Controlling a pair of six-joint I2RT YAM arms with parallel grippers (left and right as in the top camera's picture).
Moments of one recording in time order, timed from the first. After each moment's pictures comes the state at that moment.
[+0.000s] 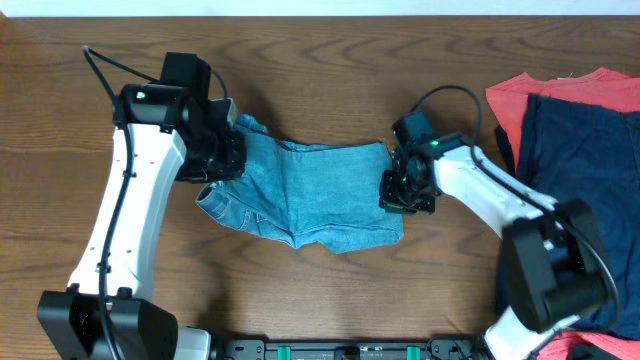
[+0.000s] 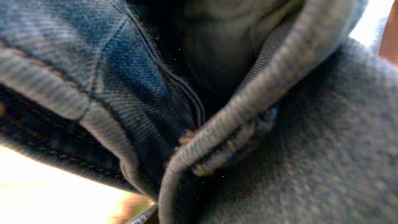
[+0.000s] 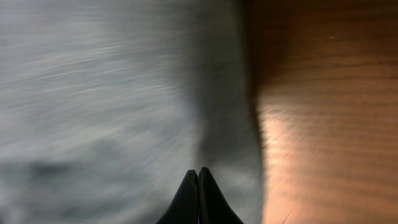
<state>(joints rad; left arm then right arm) -0.11 1.60 1.52 -1.37 0.21 -0.14 0.39 1.85 1.11 -0.80 -0.27 0.55</state>
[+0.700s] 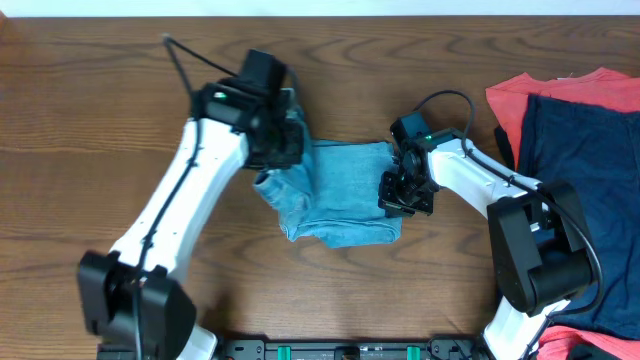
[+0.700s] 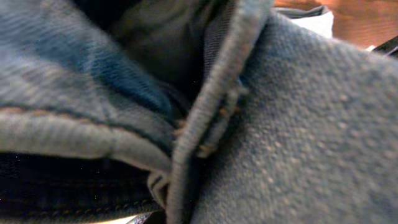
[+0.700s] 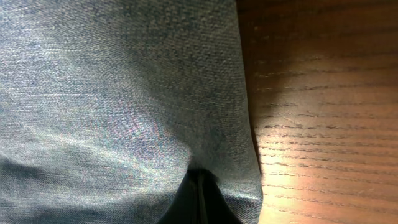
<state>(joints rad) -0.38 1.71 1.52 -1.12 0.20 -0.33 0.37 1.92 1.15 -0.83 -0.31 0.57</state>
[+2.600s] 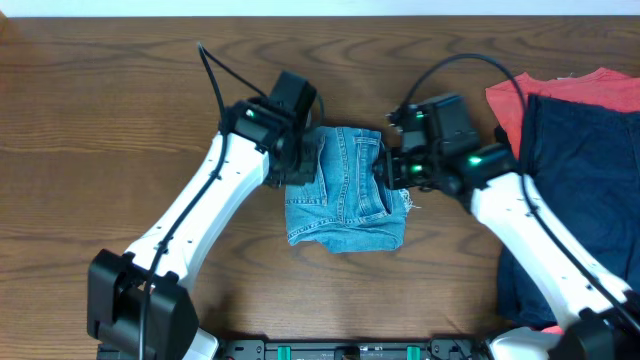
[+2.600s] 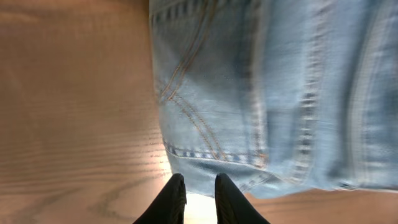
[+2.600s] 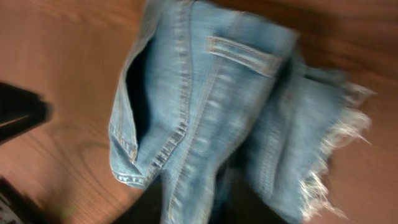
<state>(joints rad) -0.46 1.68 1.40 -1.09 0.07 -0.35 0.41 1.50 1.10 -0.62 -0.35 0.29</state>
